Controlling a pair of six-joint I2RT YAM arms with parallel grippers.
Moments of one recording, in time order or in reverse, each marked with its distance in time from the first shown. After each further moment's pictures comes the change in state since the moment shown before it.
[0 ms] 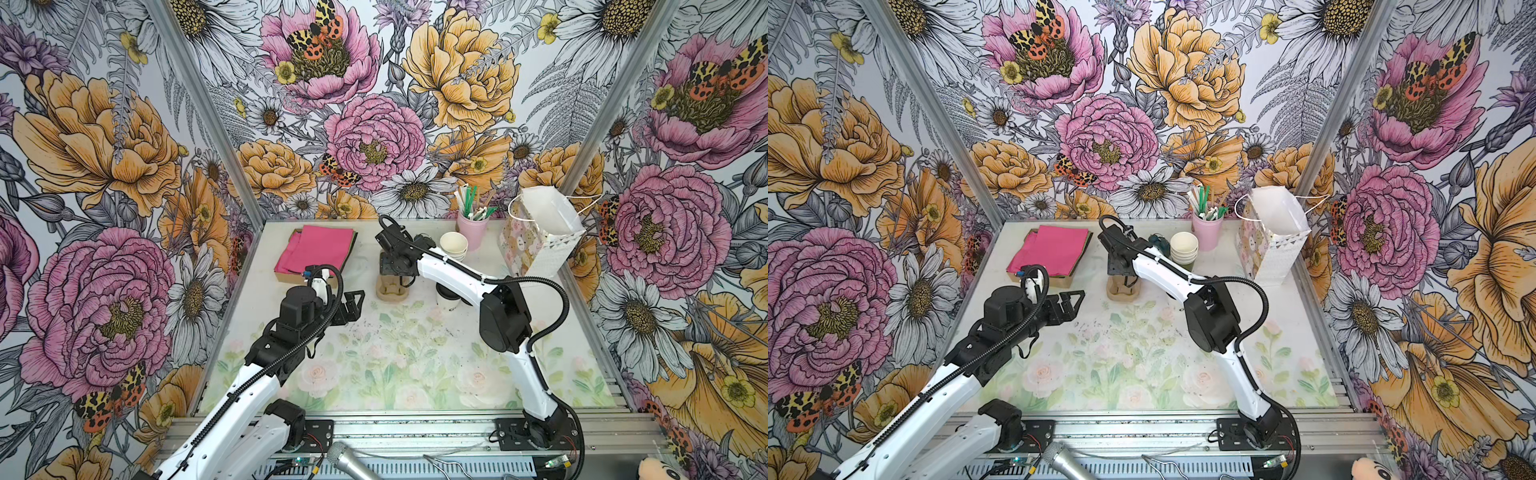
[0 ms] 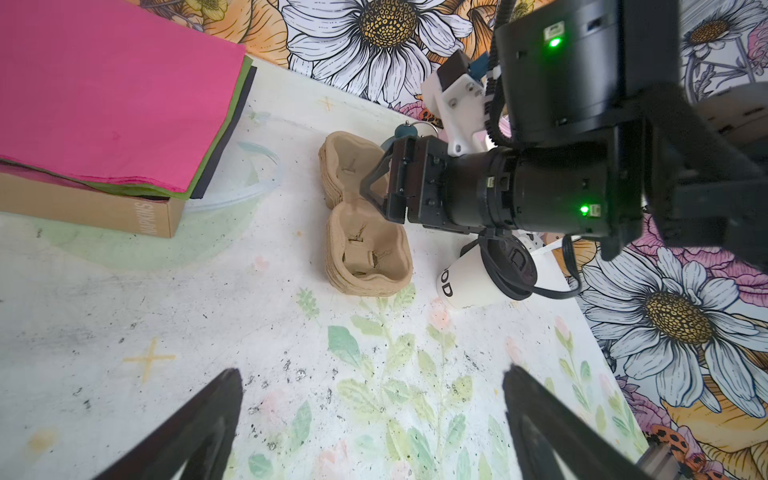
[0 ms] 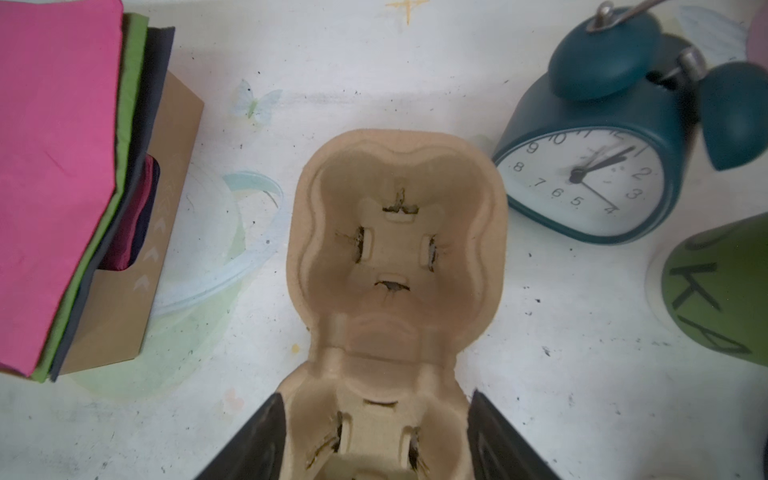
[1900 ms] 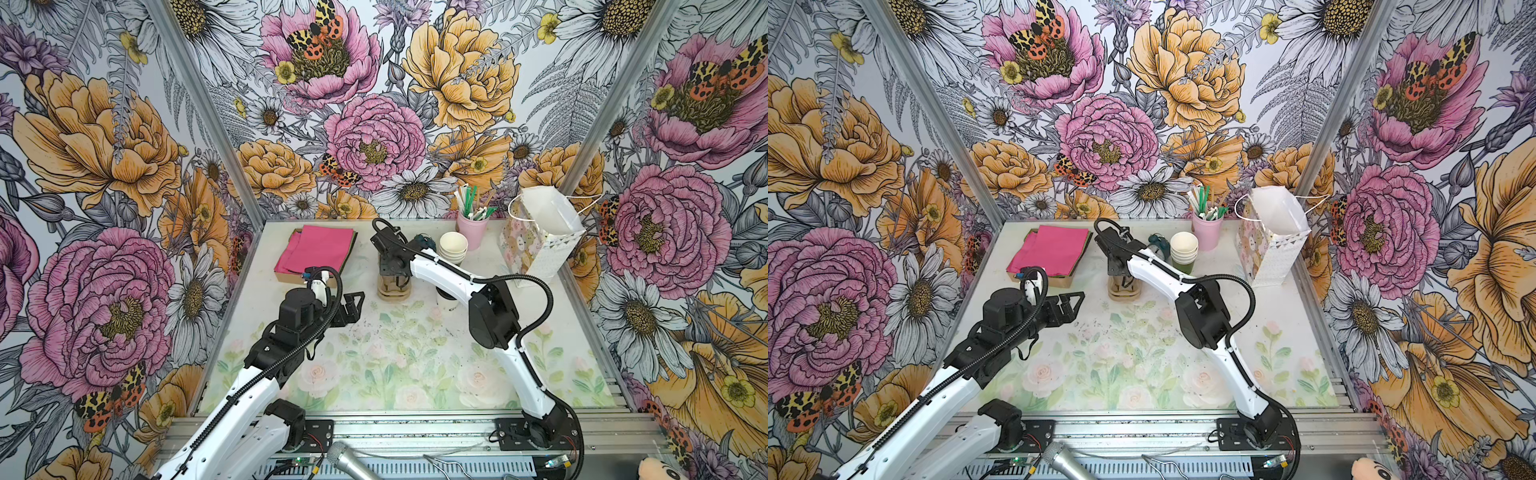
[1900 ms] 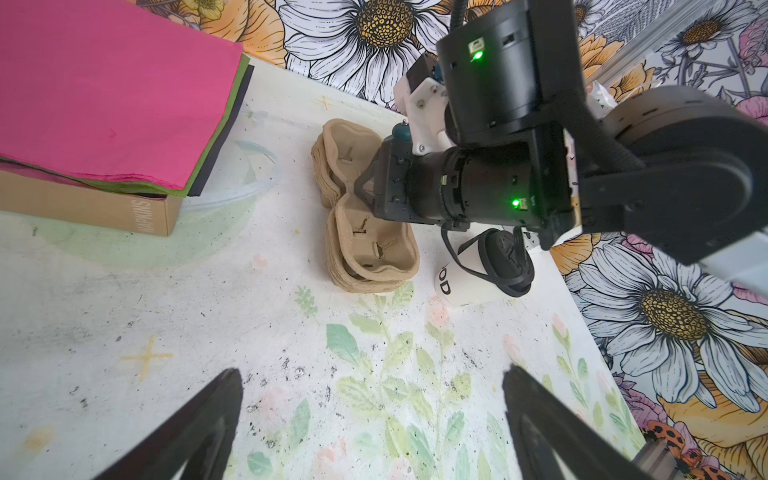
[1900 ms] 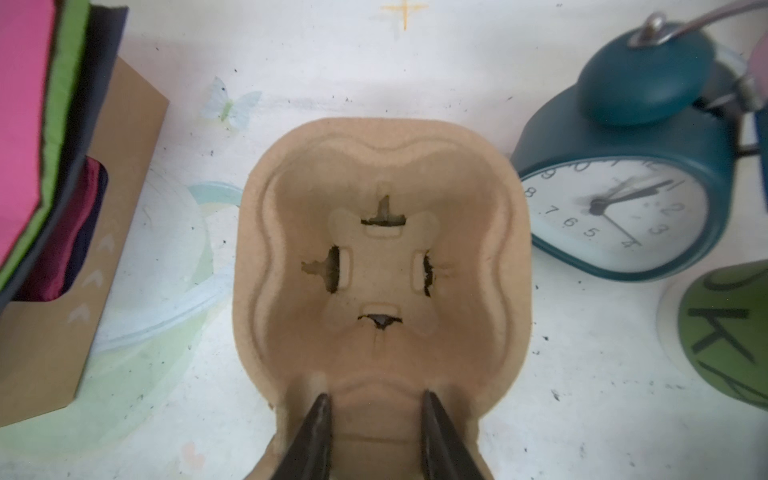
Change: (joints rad) left arm 0.000 -0.020 -0.018 0.006 0.007 0.000; right arm 0.002 0.075 0.090 -0.008 0.063 -0.047
